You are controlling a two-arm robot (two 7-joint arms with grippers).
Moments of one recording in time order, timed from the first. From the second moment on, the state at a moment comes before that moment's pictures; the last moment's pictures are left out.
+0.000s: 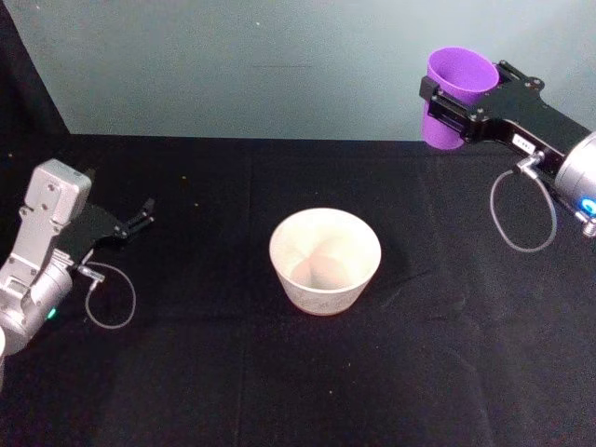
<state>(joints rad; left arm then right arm) -0.20 0.60 0.45 -1.41 -0.25 -0.12 0.03 0.24 0.50 -0.19 -1.82 0.45 0.29 0.33</state>
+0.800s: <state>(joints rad) -0.20 0.60 0.45 -1.41 -0.25 -0.12 0.03 0.24 0.50 -0.19 -1.82 0.45 0.29 0.33</state>
